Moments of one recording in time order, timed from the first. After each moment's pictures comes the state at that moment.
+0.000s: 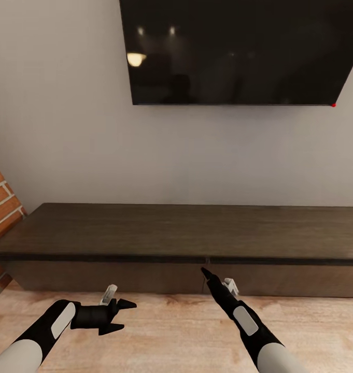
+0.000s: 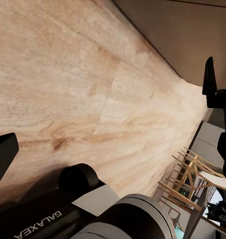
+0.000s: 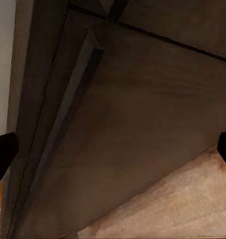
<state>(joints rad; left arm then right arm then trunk) -0.60 0.21 -0.04 -0.47 0.58 1.03 -0.71 -0.59 0.10 -0.21 -0.41 -0.78 0.16 0.44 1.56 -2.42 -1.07</state>
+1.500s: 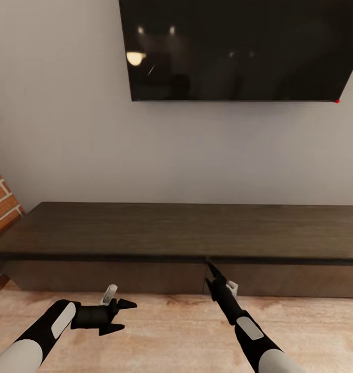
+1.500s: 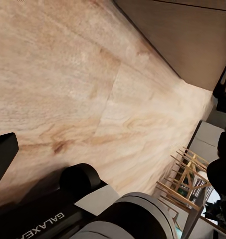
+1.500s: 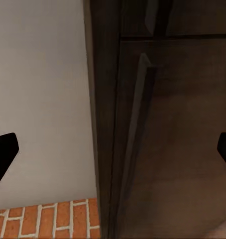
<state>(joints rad) -0.60 0.21 -0.04 -0.47 0.58 1.04 -0.71 -0.59 0.10 -0.30 -0.31 -0.99 0.23 0.78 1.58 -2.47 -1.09</state>
